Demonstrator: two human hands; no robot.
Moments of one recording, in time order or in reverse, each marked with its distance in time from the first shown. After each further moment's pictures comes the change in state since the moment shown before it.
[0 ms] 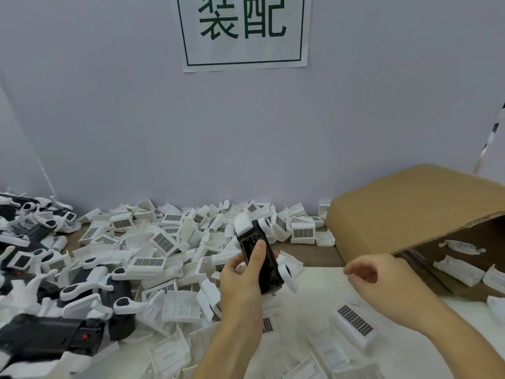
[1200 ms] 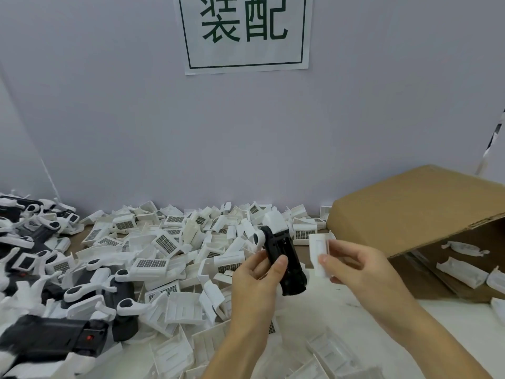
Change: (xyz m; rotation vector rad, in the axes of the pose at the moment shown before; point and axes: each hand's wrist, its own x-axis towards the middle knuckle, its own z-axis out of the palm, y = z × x) left_hand -0.011 0.001 0.002 0.212 -0.208 0.100; right_hand -0.006 -0.038 0.018 0.749 -0.007 -0.059
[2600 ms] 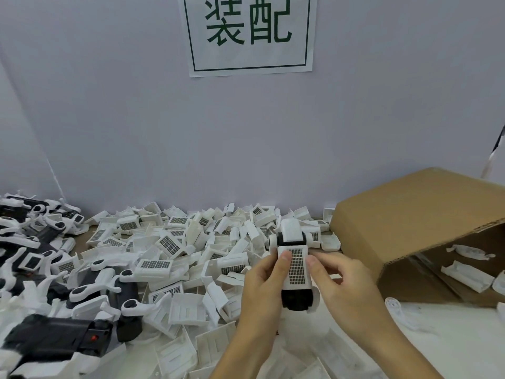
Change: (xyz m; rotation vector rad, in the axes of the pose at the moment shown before) left_hand 0.000 0.001 0.005 0.004 -0.109 0.071; right_hand -0.004 0.006 0.035 -0.188 0.100 -0.178
